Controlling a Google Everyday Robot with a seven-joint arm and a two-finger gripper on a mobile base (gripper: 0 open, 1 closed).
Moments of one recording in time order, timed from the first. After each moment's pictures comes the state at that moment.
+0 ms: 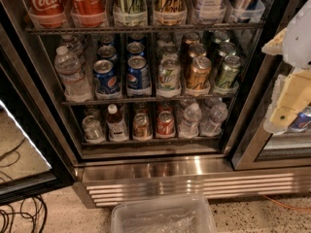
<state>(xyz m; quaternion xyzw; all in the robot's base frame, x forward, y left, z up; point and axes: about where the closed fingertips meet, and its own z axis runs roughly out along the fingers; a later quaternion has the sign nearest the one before) 0.438 -0.217 0.976 -0.60 0.78 -0.03 0.16</state>
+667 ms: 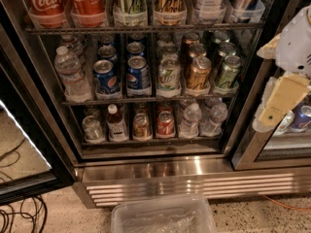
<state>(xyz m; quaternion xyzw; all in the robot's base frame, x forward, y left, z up) 0.449 -0.210 0.964 -0.59 0.79 -0.01 0.18</state>
